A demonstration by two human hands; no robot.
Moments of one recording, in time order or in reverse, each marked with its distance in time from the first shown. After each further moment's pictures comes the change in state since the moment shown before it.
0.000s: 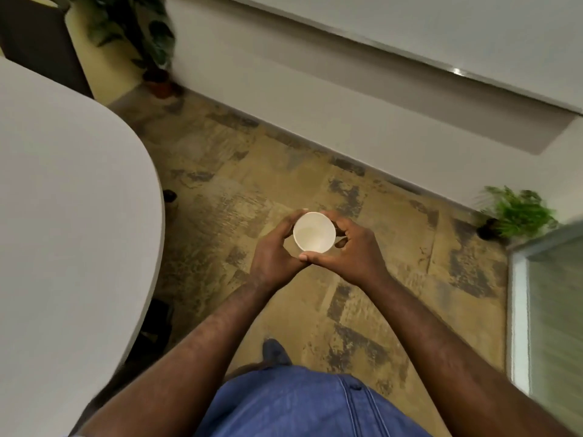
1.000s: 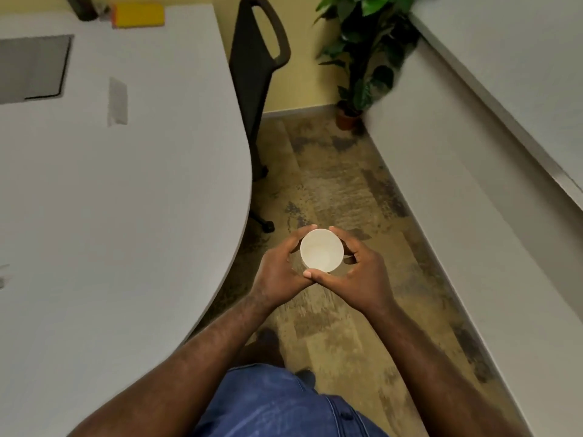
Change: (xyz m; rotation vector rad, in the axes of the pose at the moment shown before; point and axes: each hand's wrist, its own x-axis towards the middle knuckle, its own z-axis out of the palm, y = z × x) left_hand 0.397 -0.182 -0.222 0.183 0.612 -0.416; right_hand 0.575 -0.076 0.210 0.067 -0.606 -0.453
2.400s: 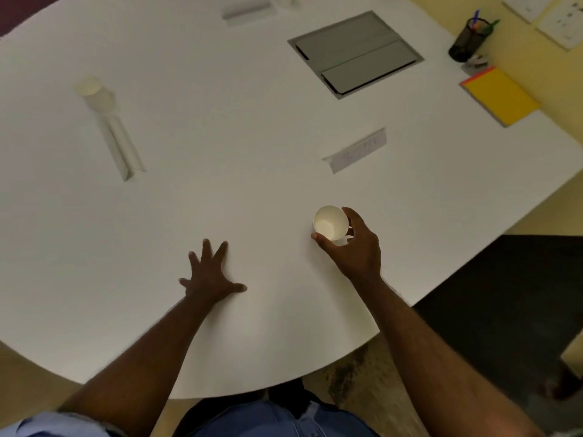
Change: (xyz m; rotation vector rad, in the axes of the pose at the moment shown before) left_hand 0.139 -0.248 -0.223 0.094 0.707 -1.530; right_hand 0.509 -0.148 0.355 -0.044 -0.824 -0.523
